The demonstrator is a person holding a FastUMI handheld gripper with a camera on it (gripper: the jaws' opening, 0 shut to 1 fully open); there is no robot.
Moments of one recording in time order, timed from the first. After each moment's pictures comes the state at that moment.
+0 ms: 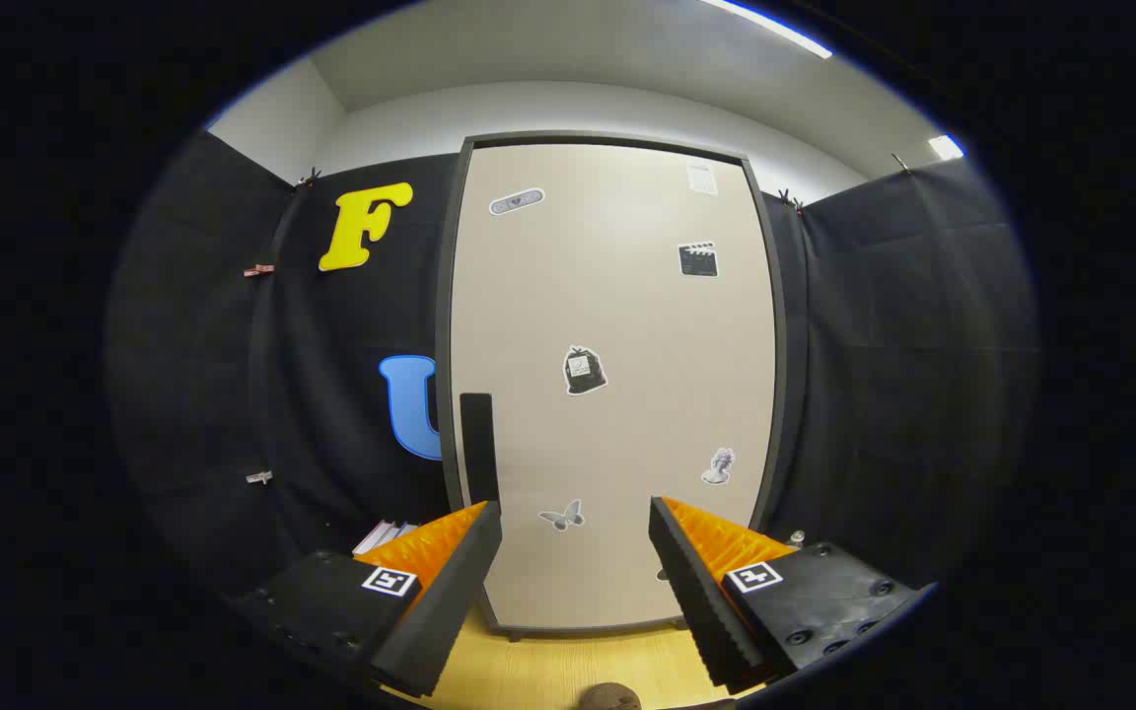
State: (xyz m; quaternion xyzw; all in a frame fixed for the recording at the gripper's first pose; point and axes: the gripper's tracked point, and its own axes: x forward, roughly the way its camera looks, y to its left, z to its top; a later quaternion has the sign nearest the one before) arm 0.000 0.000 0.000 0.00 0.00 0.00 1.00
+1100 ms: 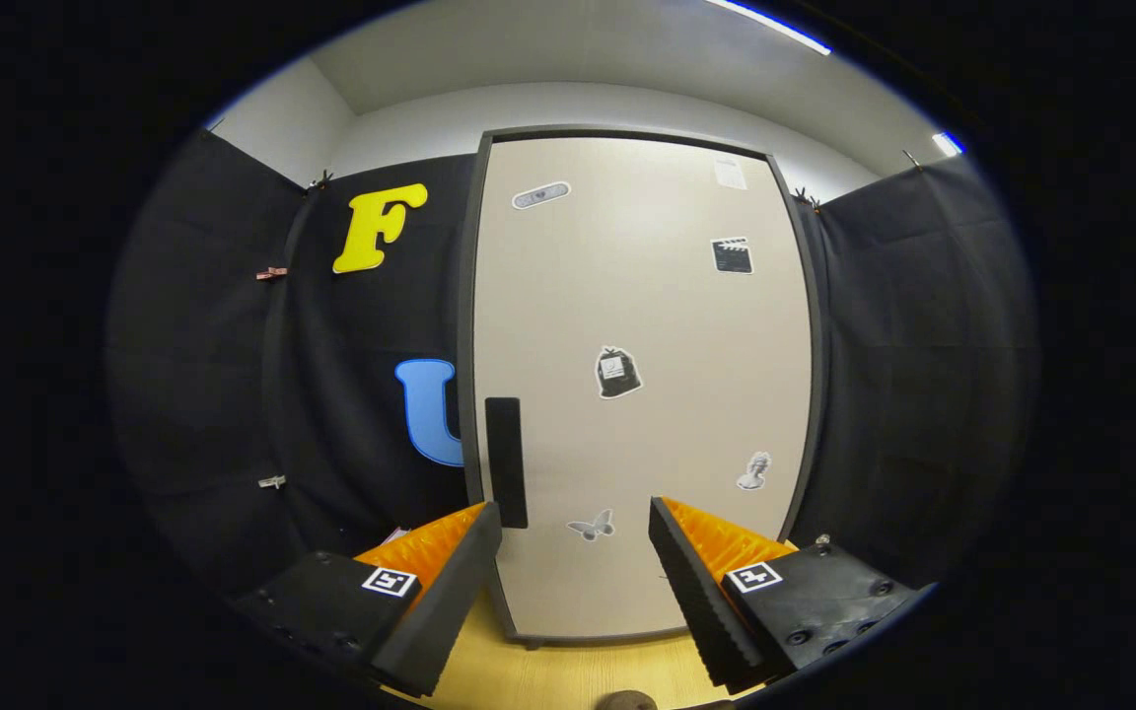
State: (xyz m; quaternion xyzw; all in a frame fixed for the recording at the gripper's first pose) arm 0.028 0.034 -0.004 0.00 0.00 0.03 1.00
